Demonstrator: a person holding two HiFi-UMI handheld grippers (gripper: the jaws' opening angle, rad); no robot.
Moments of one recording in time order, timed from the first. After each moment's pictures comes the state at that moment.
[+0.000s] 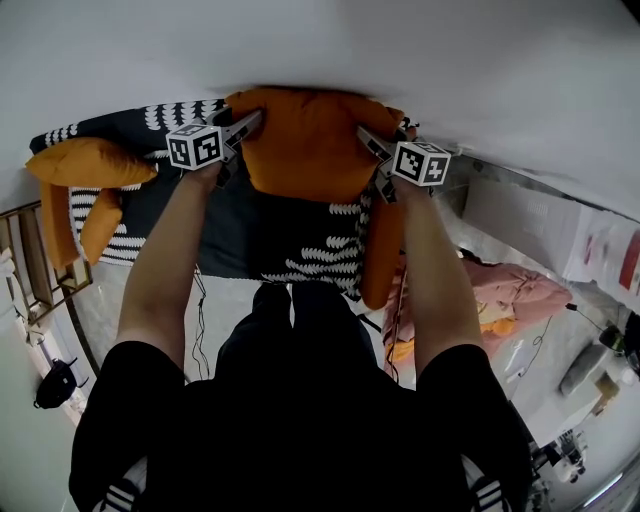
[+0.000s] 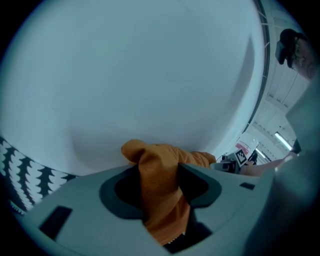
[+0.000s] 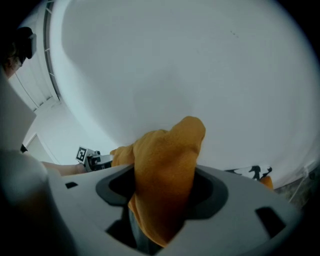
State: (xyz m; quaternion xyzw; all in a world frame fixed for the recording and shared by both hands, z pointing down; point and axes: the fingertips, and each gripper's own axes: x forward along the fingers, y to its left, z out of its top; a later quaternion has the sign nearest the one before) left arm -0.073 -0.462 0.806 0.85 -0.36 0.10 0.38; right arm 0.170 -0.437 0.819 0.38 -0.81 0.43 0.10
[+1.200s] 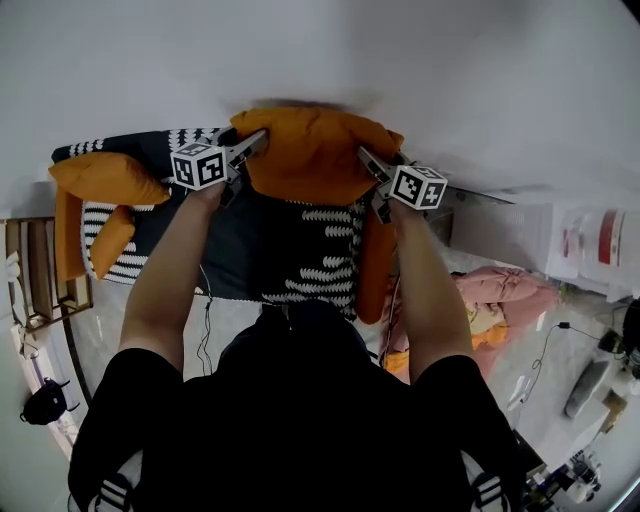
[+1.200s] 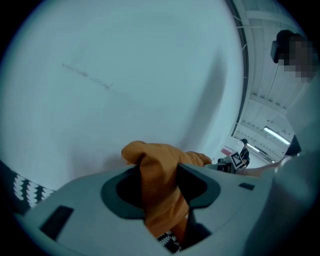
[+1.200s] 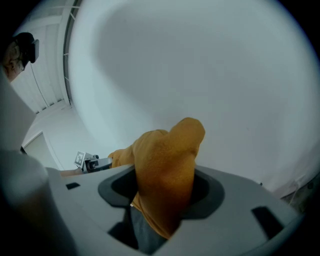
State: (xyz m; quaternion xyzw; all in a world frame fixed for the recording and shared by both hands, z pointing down) left arm -0.065 -0.419 0.657 0.88 -0.34 0.06 0.31; right arm 0.174 -0.397 0.680 0.41 -0.84 0.37 0.04
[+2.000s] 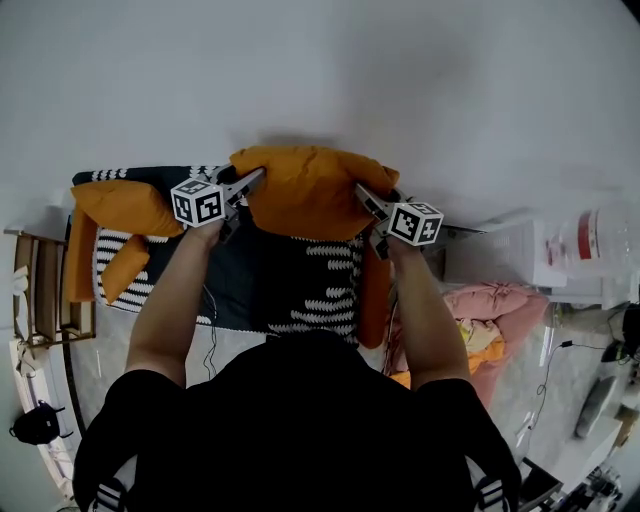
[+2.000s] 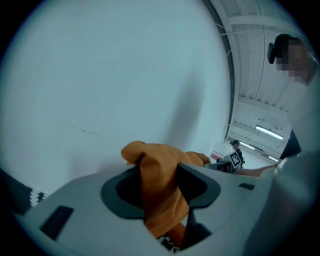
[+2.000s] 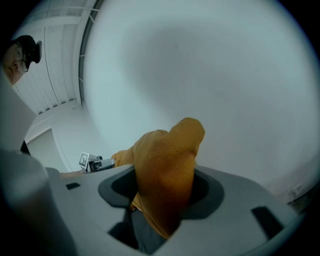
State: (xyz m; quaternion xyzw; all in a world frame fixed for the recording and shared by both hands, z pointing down) left arm -0.098 -0.354 0.549 0.90 -0.34 0.03 0.26; right arm 0.144 -0.332 0.567 0.40 -0.86 0.32 0.02
